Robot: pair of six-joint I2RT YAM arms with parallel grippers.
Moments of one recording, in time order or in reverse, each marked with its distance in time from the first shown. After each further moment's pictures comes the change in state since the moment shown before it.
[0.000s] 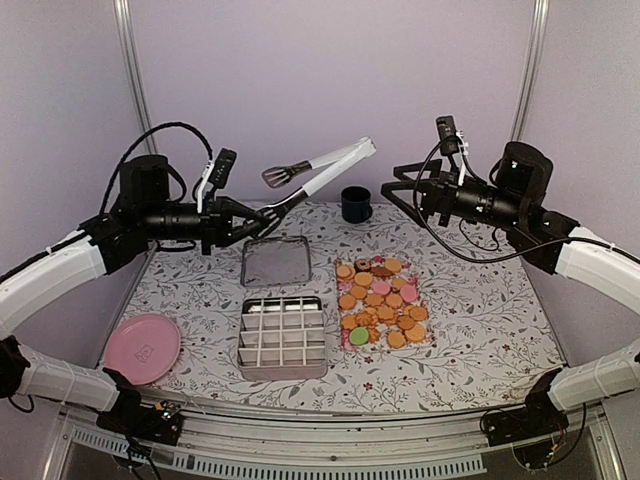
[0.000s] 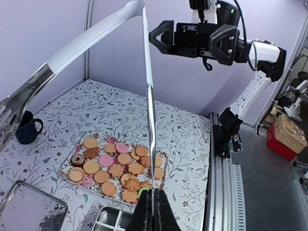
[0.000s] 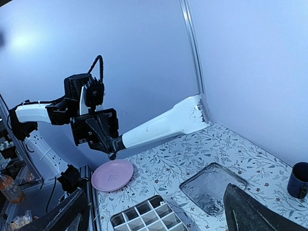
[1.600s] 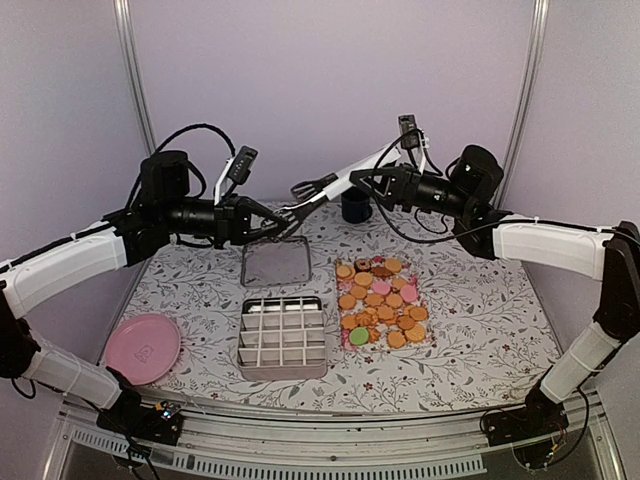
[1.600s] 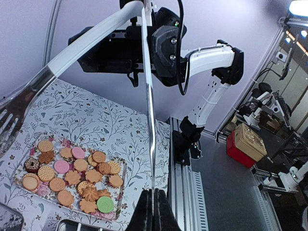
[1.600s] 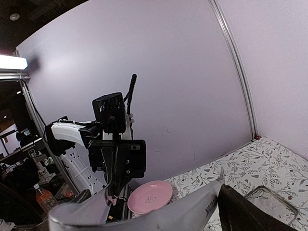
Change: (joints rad) left arm -0.037 0.138 0.032 0.171 0.181 -0.227; right arm -0.012 0.386 0.072 0.584 -0.253 0.348
